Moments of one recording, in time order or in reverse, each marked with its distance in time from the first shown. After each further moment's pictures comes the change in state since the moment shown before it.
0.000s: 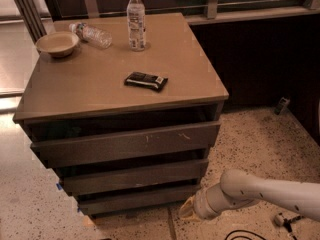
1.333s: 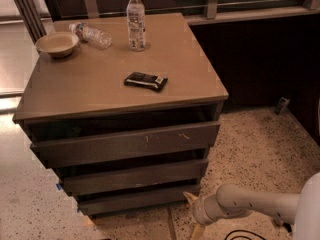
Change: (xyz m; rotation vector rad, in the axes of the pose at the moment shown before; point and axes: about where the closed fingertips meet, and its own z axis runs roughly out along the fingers) arm 0.078 -0.027 0.081 0.070 0.011 -0.019
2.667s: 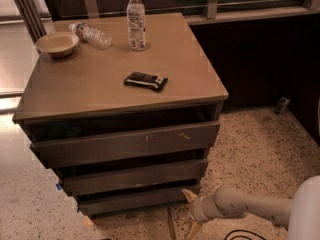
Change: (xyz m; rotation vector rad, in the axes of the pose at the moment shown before) arm 0.019 -0.026 0.025 0.084 -0.010 -0.056
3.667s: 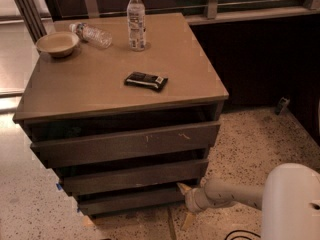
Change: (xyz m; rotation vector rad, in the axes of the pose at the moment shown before) arm 0.014 -0.038 0.038 -0.008 0.043 -0.030
